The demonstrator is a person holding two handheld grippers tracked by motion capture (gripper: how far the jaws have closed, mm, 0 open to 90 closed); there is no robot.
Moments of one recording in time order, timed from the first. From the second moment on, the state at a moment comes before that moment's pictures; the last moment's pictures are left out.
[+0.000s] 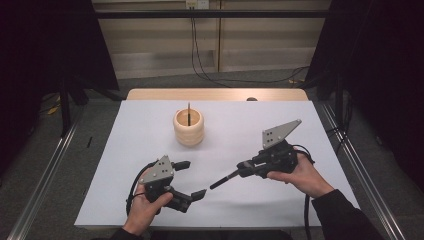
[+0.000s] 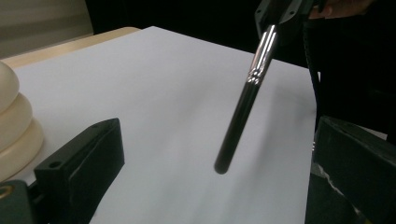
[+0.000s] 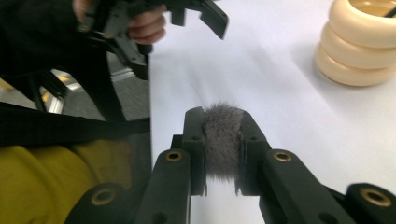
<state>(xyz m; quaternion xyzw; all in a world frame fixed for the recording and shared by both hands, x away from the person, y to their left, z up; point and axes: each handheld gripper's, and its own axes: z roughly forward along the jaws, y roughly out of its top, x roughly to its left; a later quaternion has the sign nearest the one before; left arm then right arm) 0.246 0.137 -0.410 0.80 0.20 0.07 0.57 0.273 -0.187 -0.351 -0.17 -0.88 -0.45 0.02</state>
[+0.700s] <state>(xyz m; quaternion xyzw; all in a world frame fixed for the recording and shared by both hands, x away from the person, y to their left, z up) 0.242 0.101 -0.413 0.82 0.15 0.04 0.55 0.276 -0.166 -0.348 -0.13 -0.90 -0.41 0.04</state>
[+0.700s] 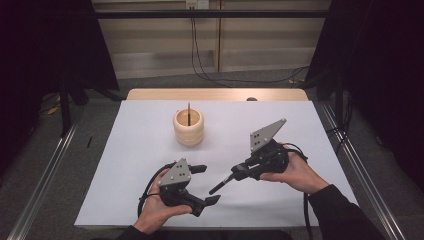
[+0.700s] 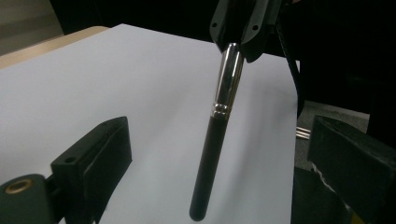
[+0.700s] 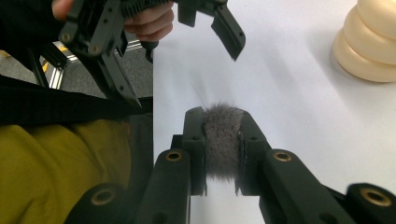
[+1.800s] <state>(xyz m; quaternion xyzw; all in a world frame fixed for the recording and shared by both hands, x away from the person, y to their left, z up) 0.250 0.070 -0.408 0.84 0.13 0.02 0.52 0.273 -0.158 -0.358 -0.13 -0.90 -0.42 0.05</state>
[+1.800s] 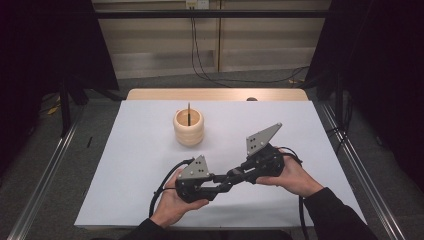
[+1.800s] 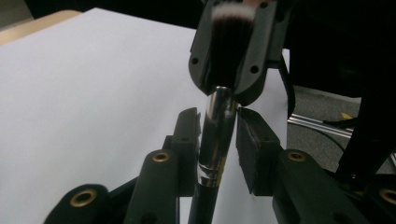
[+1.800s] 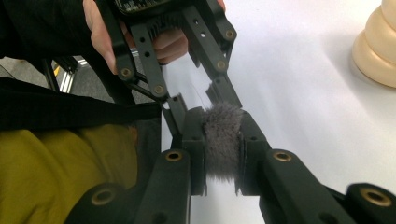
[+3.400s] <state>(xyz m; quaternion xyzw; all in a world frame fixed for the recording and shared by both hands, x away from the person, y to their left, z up) 0.252 0.083 -0.405 0.82 0.16 0.01 0.55 0.261 -0.170 -0.372 -0.22 -0.81 -0.55 -0.04</state>
